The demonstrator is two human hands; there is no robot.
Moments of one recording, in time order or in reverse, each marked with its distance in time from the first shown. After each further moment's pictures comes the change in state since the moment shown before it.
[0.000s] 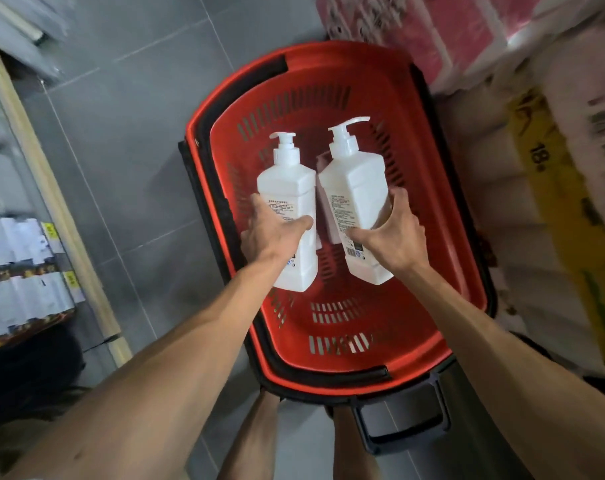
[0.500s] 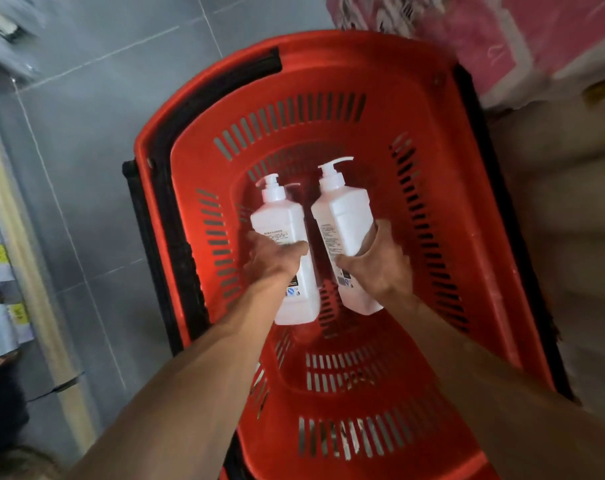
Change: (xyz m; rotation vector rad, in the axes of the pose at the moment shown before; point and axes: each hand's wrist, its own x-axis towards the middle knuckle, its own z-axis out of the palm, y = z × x) left_hand 0.118 -0.023 0.100 -0.017 -0.011 -0.274; right_hand 0.114 0.043 0.093 -0.076 -0.076 0.067
